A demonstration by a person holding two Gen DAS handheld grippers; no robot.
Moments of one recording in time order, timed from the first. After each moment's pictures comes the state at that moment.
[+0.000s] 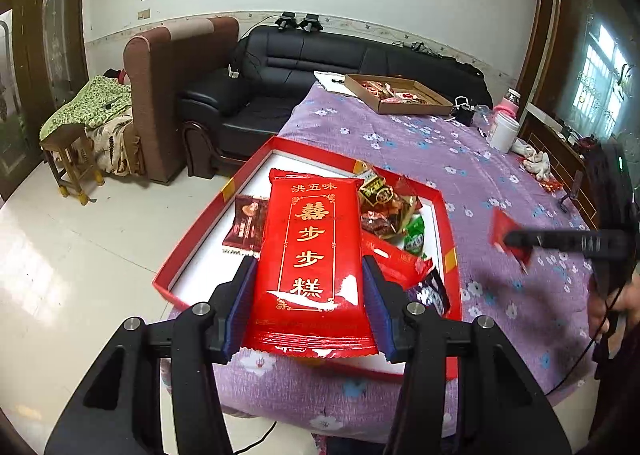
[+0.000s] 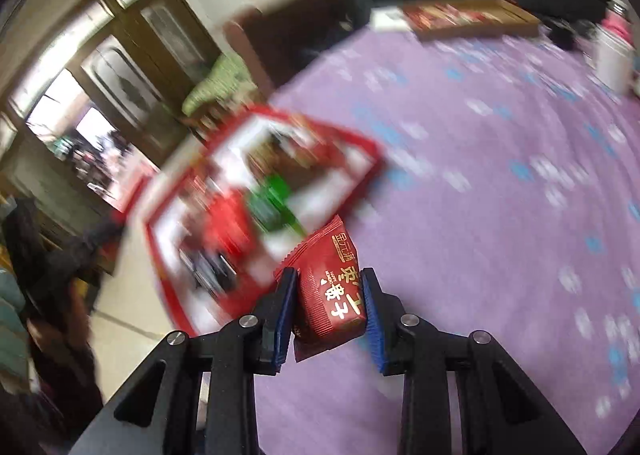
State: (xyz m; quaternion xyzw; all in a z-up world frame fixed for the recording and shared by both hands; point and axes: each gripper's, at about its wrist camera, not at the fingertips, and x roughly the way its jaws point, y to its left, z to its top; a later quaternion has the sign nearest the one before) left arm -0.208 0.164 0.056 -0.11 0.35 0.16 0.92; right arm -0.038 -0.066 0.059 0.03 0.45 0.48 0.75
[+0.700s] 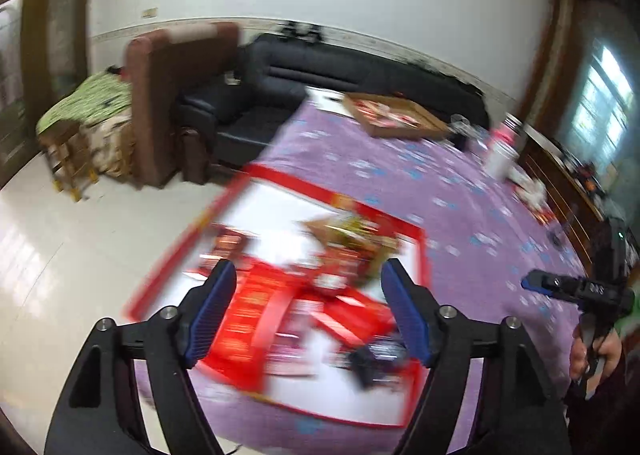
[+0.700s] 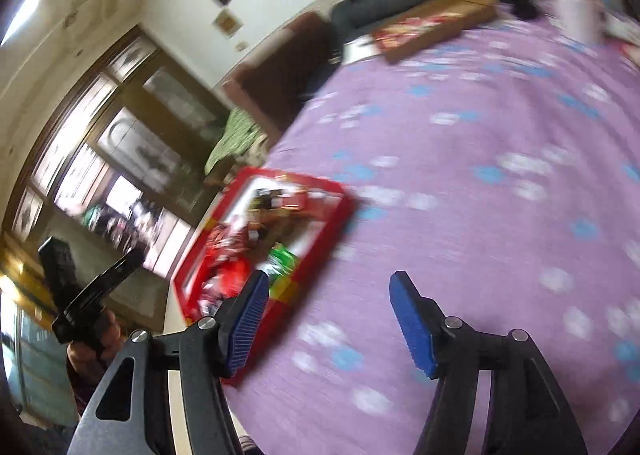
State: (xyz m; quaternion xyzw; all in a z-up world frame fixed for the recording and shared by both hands) left arm -0.177 0.140 0.076 -0.13 0.34 0.15 0.92; right arm 0.002 -0.181 0.026 0.16 0.45 0.45 0.75
